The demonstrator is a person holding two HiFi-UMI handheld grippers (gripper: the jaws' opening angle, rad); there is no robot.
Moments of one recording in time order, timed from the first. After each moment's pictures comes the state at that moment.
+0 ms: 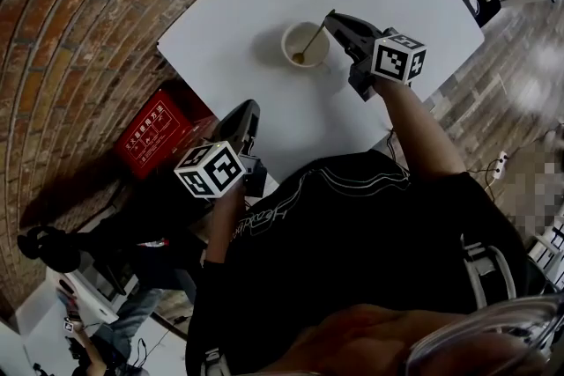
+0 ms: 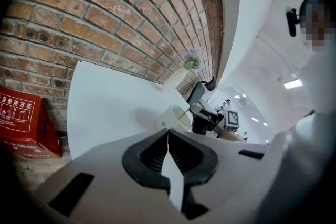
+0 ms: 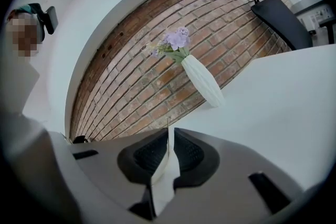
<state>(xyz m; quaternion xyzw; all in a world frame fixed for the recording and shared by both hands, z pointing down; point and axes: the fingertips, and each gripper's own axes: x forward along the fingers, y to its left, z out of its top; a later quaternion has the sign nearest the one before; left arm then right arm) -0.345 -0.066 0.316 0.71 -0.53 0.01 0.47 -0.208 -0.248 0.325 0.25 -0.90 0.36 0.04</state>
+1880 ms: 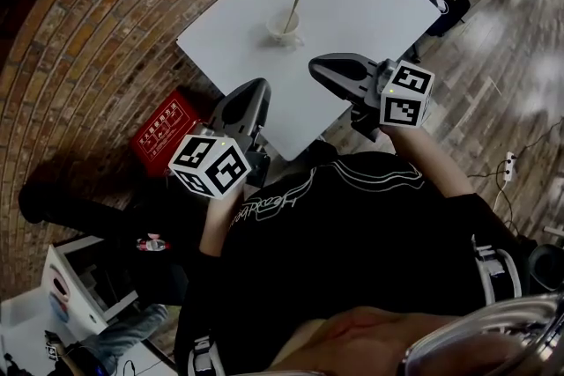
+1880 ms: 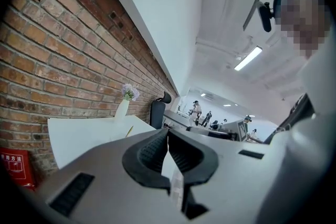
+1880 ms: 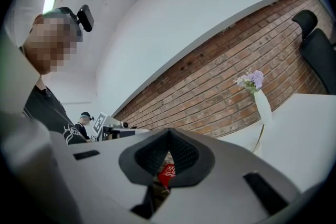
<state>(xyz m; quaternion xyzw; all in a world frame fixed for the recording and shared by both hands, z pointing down) -0.241 0.077 0.115 0.85 -0.47 -0.03 0.24 -0.167 0.048 0.118 0.10 -0.97 0.22 -0.03</state>
